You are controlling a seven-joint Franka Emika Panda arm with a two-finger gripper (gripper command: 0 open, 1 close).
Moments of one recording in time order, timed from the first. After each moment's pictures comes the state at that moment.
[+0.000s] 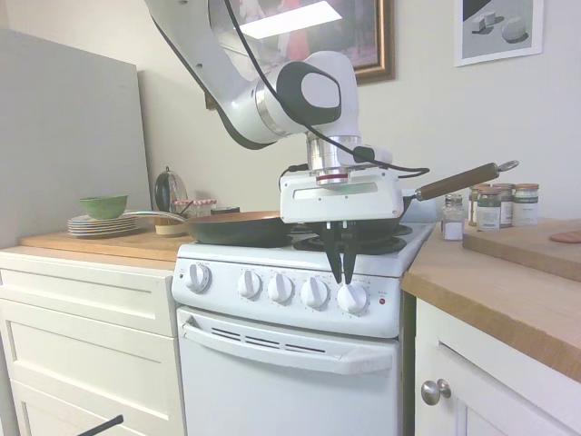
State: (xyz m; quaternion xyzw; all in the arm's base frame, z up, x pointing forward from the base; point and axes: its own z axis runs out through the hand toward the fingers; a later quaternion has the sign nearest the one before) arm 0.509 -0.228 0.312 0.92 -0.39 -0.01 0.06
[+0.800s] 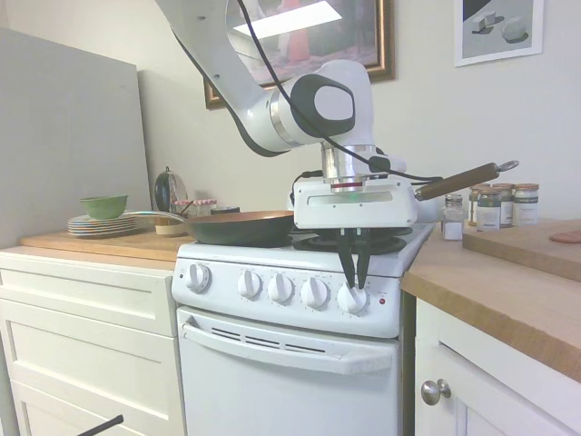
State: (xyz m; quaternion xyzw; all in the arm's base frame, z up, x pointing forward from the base) arm 0.526 -0.245 0.301 0.92 -0.39 0.00 0.04
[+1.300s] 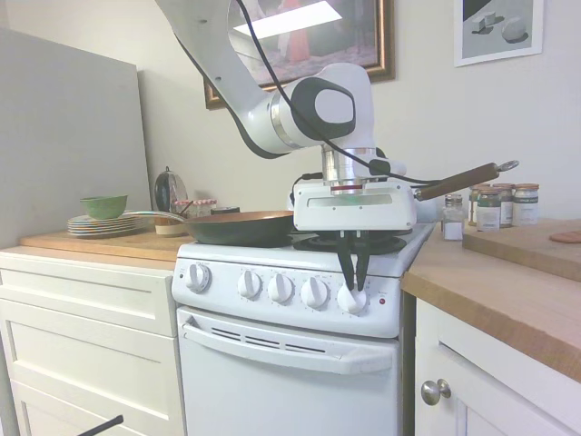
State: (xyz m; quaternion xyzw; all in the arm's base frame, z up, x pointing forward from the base) arm 0.526 -0.243 0.297 0.92 -0.39 0.00 0.04
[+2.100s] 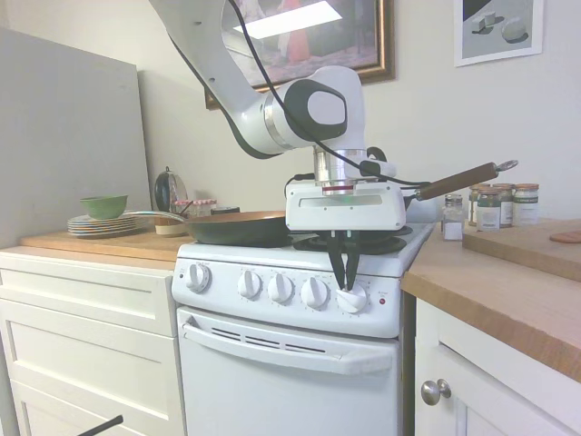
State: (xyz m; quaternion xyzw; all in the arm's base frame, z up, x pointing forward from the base) arm 0.529 -0.225 0.294 0.92 -0.38 -0.01 0.04
